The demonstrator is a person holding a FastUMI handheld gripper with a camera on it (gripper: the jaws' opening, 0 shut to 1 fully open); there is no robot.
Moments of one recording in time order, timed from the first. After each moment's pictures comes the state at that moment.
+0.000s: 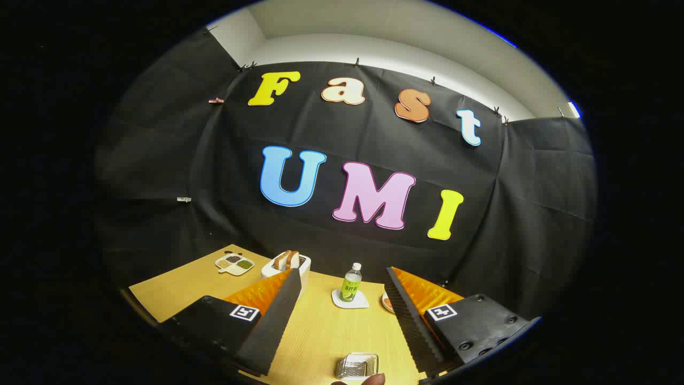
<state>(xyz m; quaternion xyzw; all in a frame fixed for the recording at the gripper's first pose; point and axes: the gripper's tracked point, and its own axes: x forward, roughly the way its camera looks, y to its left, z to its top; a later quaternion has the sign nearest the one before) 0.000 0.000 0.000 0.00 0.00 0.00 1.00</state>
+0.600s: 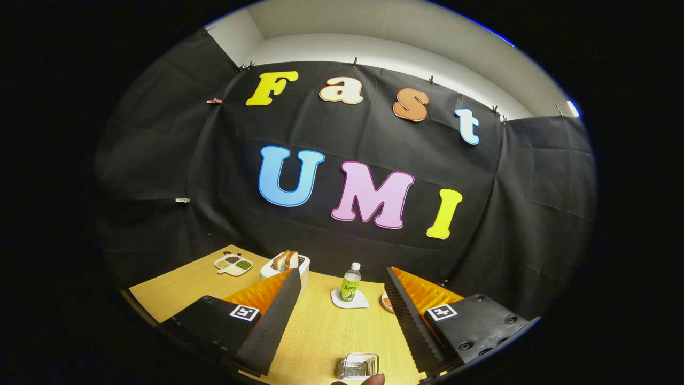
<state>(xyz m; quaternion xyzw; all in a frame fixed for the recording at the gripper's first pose) 0.001 -0.001 -0.002 0.00 0.00 -0.01 1.00</state>
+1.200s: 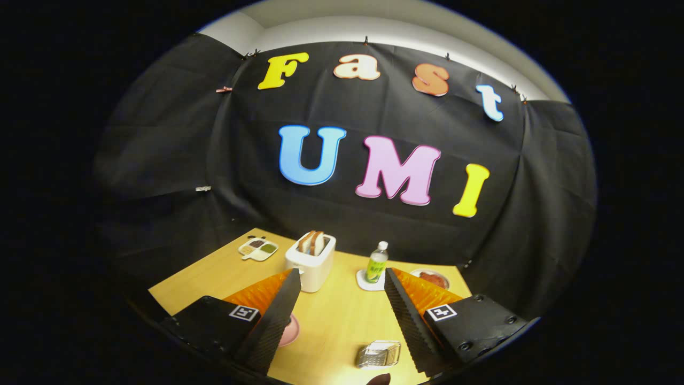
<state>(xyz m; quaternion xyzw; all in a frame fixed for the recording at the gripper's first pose) 0.009 0.056 -0.036 0.05 0.12 0.10 0.99</state>
